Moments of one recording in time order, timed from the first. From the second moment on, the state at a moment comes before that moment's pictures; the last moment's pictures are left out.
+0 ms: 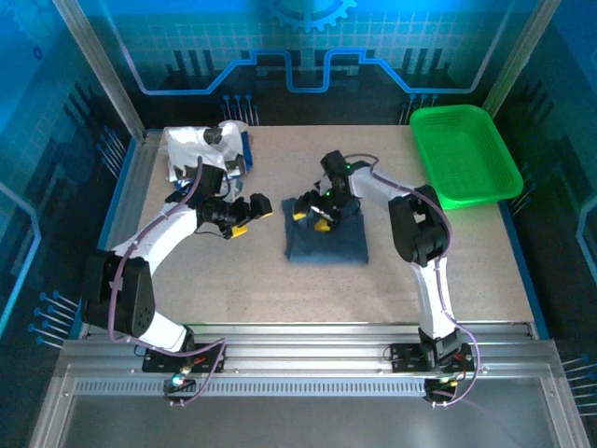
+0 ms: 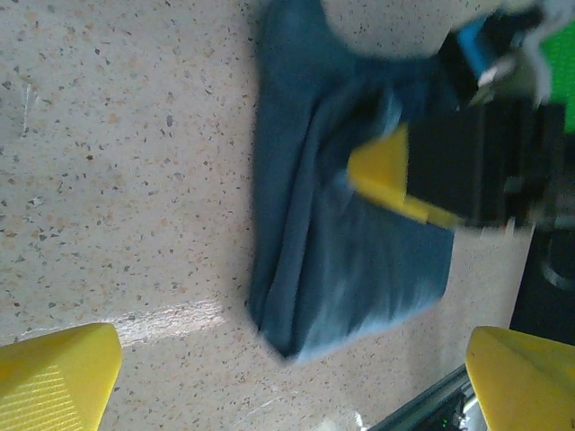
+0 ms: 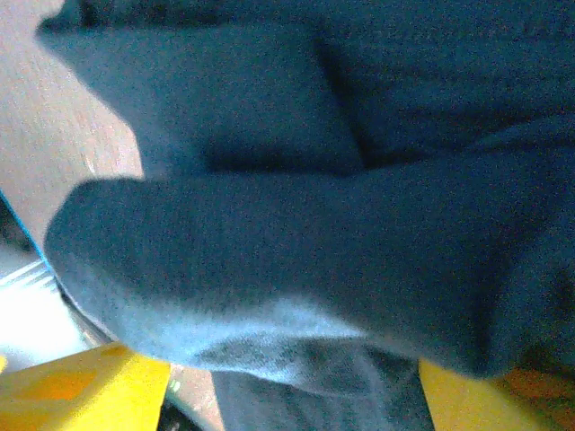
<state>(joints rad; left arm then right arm) -0.17 1.51 1.03 -0.55 0.55 -0.63 0.46 2.20 1.66 -0.78 -0.64 0.68</state>
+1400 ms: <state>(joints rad) -0.49 2.23 1.73 -0.88 0.00 -0.61 0.13 1.57 1.36 -0.91 -0.64 0.55</state>
